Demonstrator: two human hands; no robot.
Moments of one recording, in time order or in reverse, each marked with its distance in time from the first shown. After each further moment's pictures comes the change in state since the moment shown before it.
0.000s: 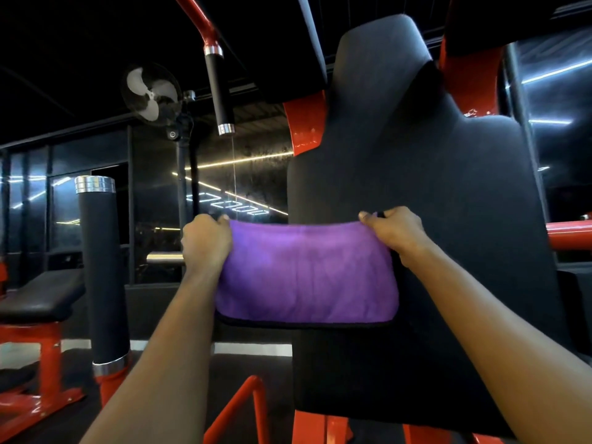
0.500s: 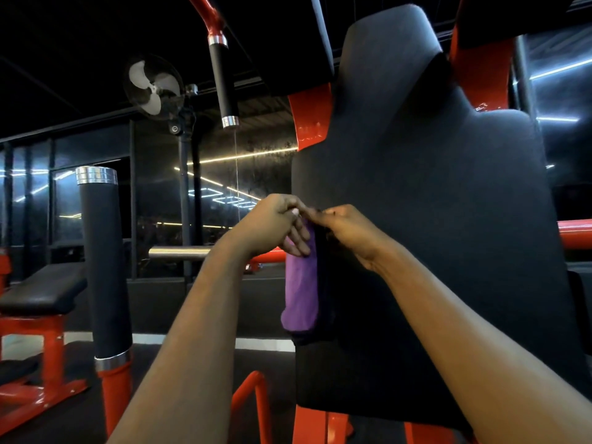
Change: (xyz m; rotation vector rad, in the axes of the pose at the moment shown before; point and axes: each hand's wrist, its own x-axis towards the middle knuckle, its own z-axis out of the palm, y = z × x) left_hand -0.037 0.056 -0.001 -0.462 -0.796 0.346; right_hand -0.040 -0.039 0.049 0.263 -0.543 -0.217
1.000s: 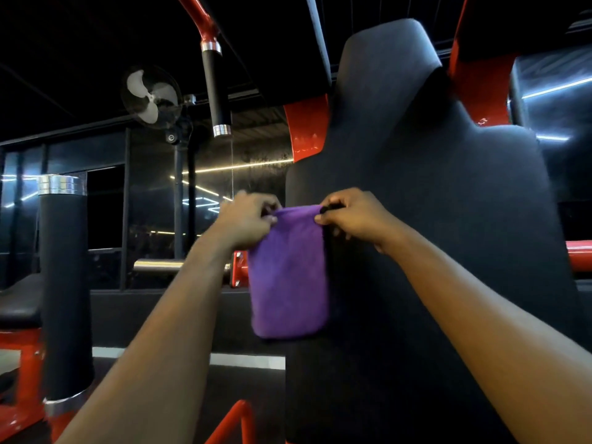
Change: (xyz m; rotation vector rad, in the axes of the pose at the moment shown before) left_hand 0.056 -0.025 -0.037 0.764 0.220 0.073; right_hand 0.037 -0.020 -0.039 -0.446 0.112 -0.139
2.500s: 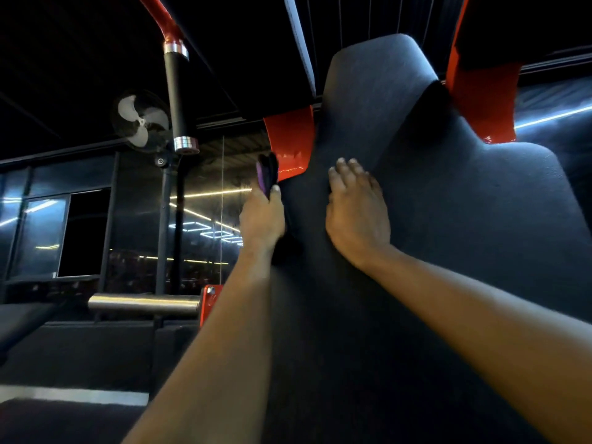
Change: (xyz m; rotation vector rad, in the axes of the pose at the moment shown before) left_hand 0.130 0.030 0.090 -0.611 0.434 -0.289; right_hand 0.093 0.066 -0.001 -0.861 0.652 -0.306
